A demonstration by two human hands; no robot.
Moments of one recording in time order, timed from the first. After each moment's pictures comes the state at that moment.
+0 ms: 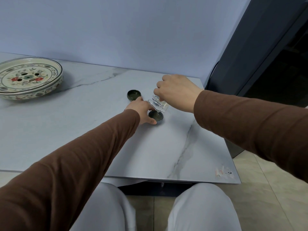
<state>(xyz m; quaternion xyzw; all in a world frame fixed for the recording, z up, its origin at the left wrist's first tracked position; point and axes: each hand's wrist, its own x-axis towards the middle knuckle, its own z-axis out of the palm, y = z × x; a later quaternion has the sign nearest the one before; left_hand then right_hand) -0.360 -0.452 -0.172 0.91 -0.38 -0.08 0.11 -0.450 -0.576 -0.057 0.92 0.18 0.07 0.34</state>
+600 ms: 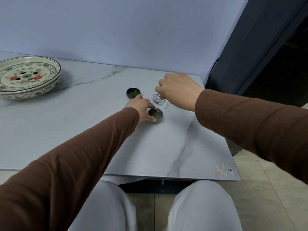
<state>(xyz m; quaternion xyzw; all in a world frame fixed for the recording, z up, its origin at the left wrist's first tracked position) -0.357 -0.452 -0.175 0.91 -0.39 -0.09 0.10 -0.455 -0.582 -0.062 0.94 0.16 0.08 0.30</state>
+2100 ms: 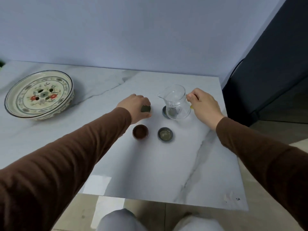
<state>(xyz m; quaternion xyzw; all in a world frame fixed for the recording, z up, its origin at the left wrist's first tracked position) -0.283 -0.436 -0.093 0.93 -0.34 -0.13 0.10 -0.400 -0.662 -0.071 0.92 -0.23 0.06 -0.30</state>
